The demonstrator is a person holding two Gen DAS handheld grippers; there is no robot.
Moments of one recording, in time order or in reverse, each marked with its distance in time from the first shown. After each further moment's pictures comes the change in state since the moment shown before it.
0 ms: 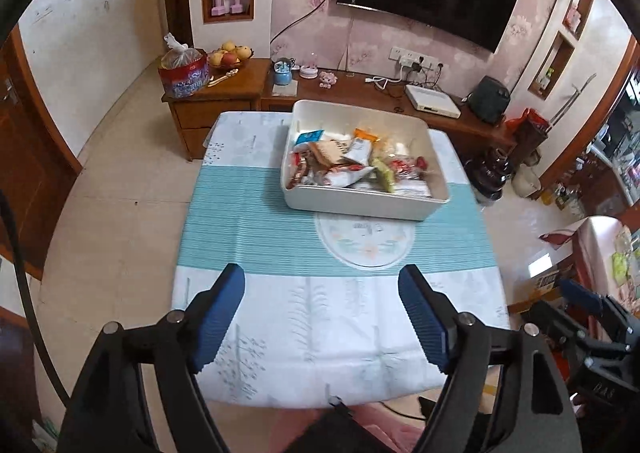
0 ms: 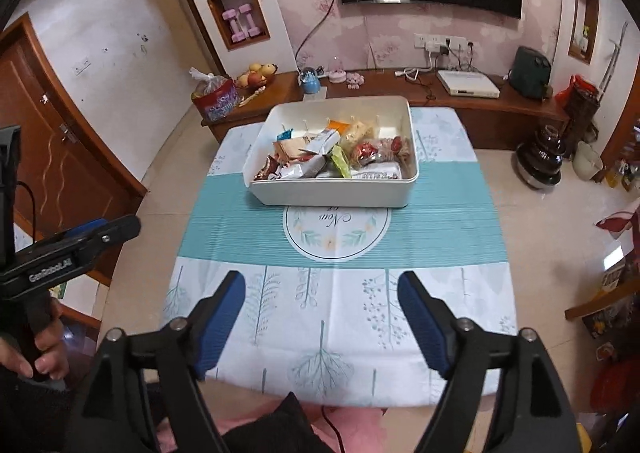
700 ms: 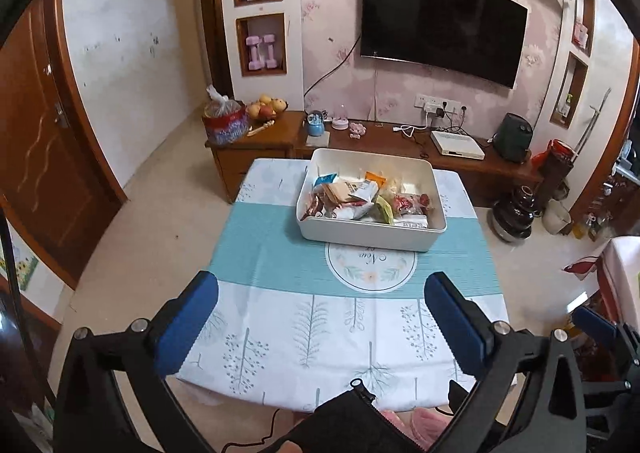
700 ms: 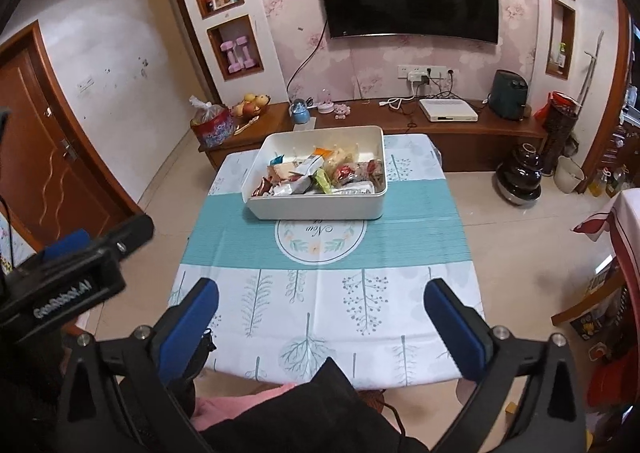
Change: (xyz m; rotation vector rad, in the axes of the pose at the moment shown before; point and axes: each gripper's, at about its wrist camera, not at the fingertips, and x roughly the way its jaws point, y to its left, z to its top) left arm -0.071 -0.071 -0.047 0.006 -0.215 0.189; right arm -0.059 -0.010 -0.032 0.011 -0.103 -0.014
